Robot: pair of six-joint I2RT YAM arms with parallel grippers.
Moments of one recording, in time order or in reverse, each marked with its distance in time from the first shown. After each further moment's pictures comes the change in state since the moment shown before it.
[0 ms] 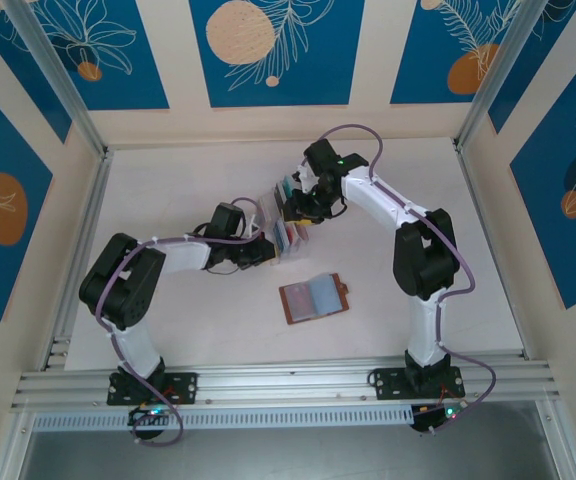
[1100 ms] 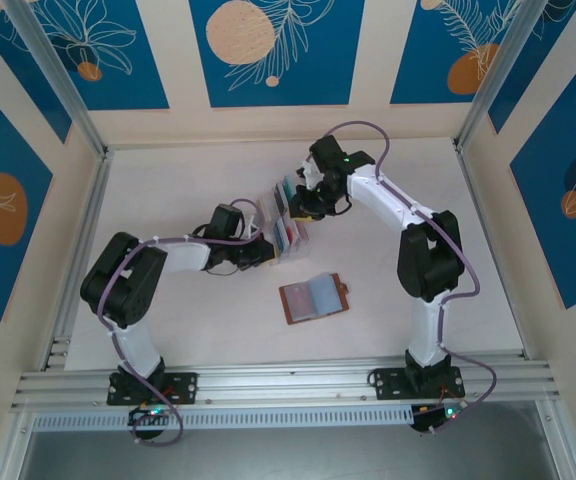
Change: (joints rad) left arm 0.013 0.008 -0.013 0.017 0.010 -0.011; right arm -0.031 -0.041 -0.005 -0.001 0.001 0.001
